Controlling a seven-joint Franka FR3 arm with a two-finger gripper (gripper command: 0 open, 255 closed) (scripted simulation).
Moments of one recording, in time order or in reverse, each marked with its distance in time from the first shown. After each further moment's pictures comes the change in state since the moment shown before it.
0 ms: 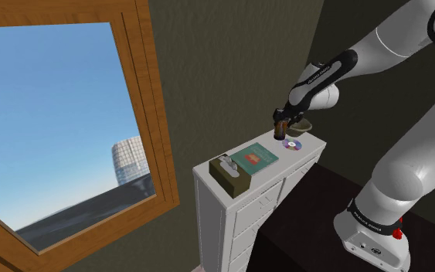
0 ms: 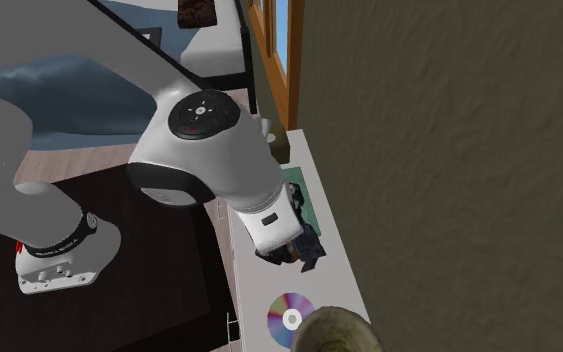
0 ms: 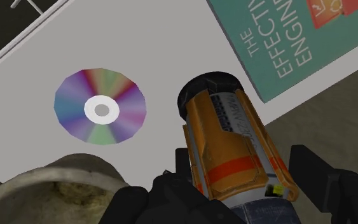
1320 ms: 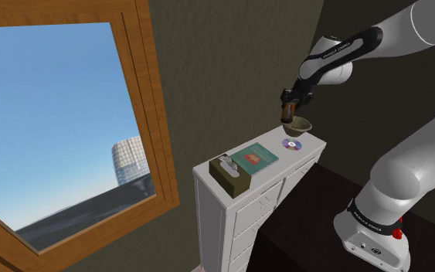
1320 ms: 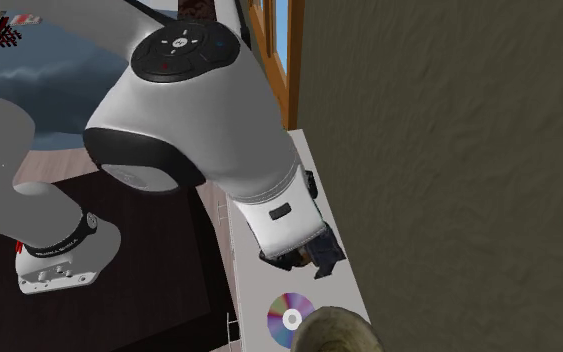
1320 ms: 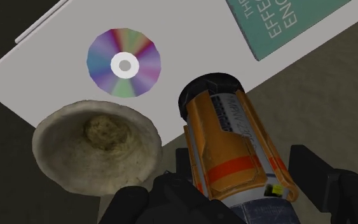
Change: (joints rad) arm -0.046 -0.139 -0.034 0.130 -0.067 -0.268 -0.014
